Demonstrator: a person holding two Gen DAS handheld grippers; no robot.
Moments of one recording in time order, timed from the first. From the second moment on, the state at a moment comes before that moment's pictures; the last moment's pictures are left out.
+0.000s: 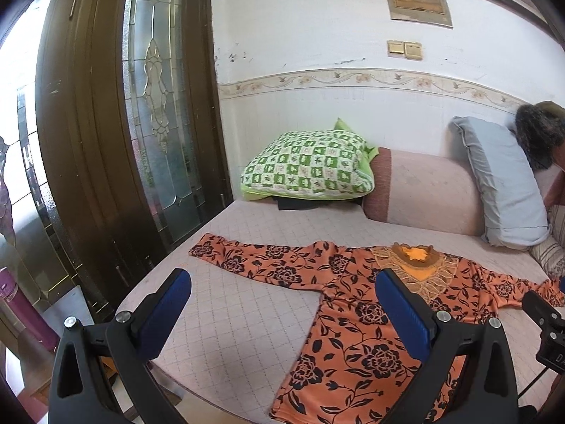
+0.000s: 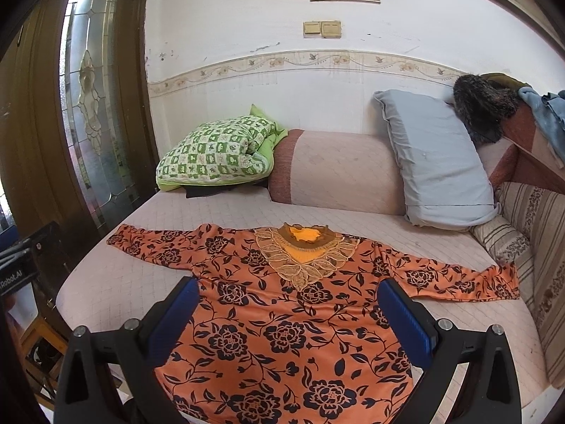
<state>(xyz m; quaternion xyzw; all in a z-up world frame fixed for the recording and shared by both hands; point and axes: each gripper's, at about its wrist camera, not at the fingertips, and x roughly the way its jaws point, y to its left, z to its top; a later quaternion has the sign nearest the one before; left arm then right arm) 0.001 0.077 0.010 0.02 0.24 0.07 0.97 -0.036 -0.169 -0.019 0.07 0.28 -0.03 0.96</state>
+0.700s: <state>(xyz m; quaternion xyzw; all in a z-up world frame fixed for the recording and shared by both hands) 0.024 0.062 -0.016 0.02 0.29 0.05 0.95 -0.040 -0.202 -0.038 0.08 0.30 -0.06 0.95</state>
